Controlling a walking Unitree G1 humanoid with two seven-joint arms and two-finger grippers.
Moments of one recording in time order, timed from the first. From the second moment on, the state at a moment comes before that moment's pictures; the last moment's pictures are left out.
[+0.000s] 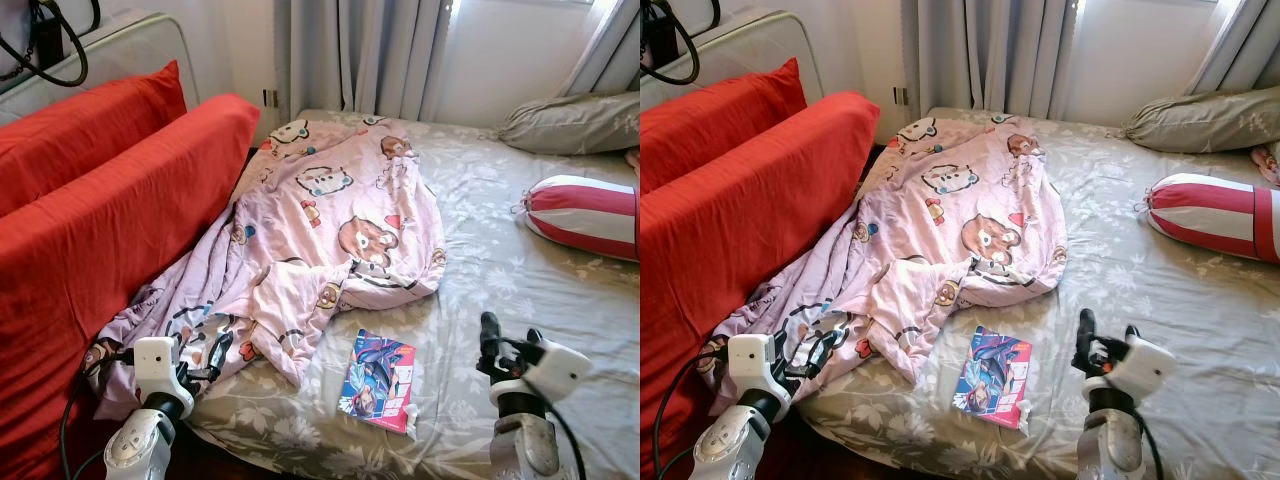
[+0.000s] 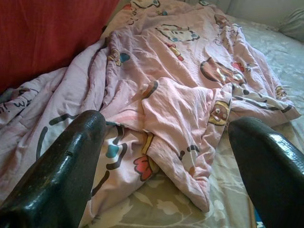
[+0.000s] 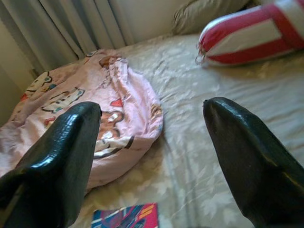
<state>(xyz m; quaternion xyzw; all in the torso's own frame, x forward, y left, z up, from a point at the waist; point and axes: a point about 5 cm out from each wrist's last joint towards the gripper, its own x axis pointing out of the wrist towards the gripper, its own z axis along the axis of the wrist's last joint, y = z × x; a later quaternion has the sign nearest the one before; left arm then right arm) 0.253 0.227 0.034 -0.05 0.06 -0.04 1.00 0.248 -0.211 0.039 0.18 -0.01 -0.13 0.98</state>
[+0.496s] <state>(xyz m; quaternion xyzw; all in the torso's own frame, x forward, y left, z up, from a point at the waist) 0.251 0.228 0.032 -0.05 0.07 -0.04 1.00 0.253 -0.199 0.046 0.02 0.01 -0.02 1.00</state>
